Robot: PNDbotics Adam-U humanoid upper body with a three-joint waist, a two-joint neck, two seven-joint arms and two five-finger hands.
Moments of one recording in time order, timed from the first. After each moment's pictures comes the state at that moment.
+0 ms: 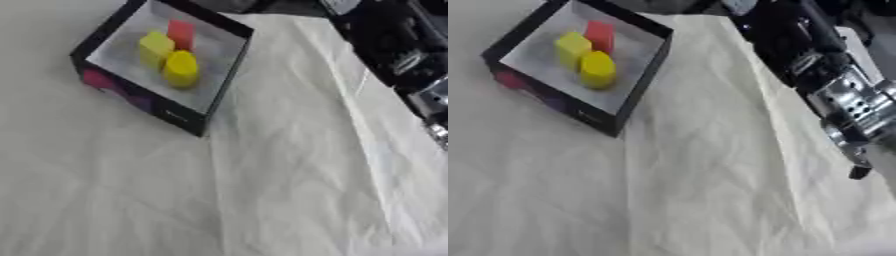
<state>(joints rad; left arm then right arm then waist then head) -0.24 0.49 0.24 -1.91 0.53 -0.29 -0.18 -1.05 -0.77 0.31 -1.17 0.43 -0.69 0.28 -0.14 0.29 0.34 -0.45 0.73</state>
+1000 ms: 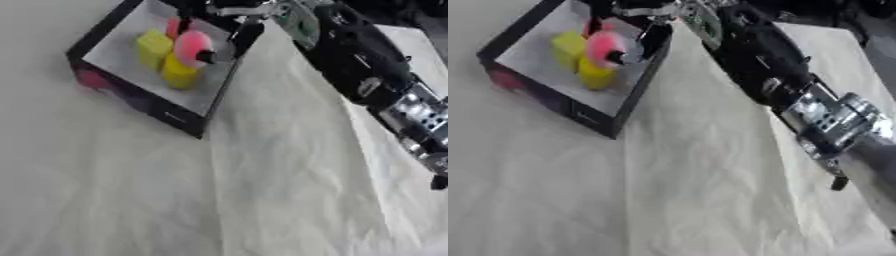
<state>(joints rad) -0.25 0.50 0.23 -1.92 0.54 -0.29 -0.19 -1.01 -0.71 0.36 -1.10 0.80 -0.88 0.22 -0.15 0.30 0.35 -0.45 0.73</state>
